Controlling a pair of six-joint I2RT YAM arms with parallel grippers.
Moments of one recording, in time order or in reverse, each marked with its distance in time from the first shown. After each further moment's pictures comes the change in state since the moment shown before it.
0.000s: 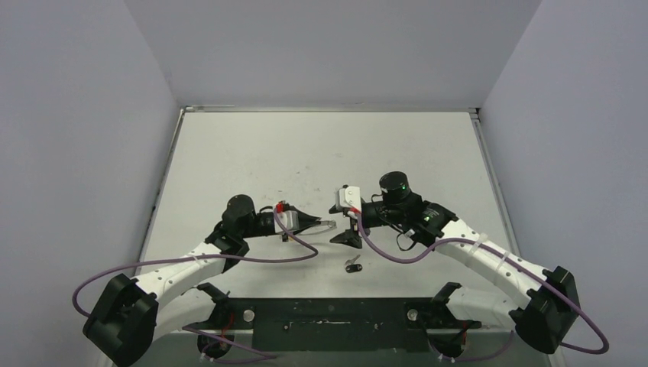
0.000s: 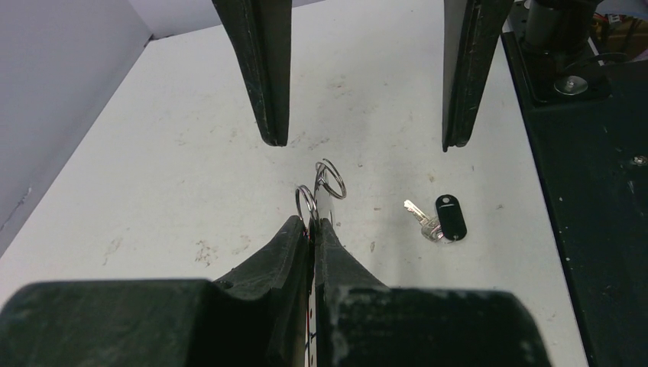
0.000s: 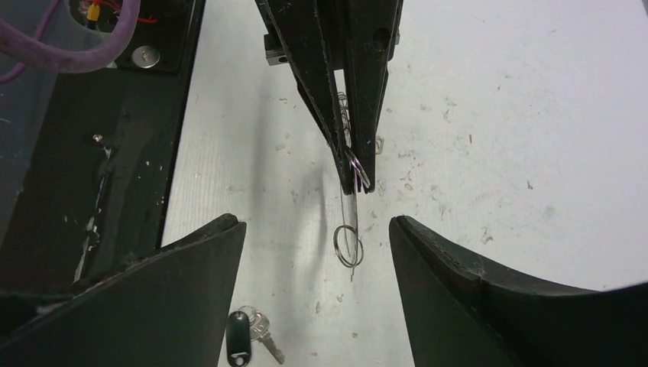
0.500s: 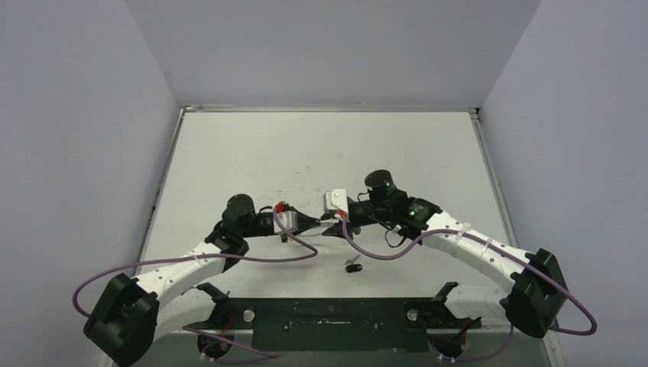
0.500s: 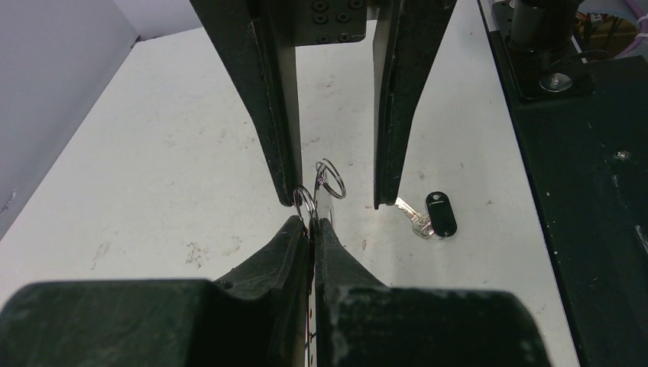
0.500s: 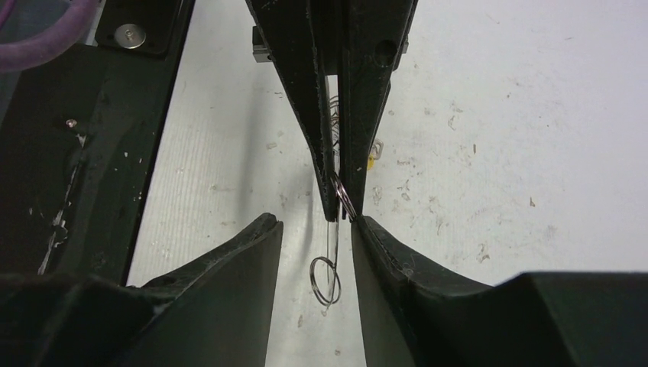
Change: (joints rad) left arm 0.006 0.005 0.000 -0.010 0.045 -0.002; right arm 0.053 0.112 0.037 0.026 0.026 -0.087
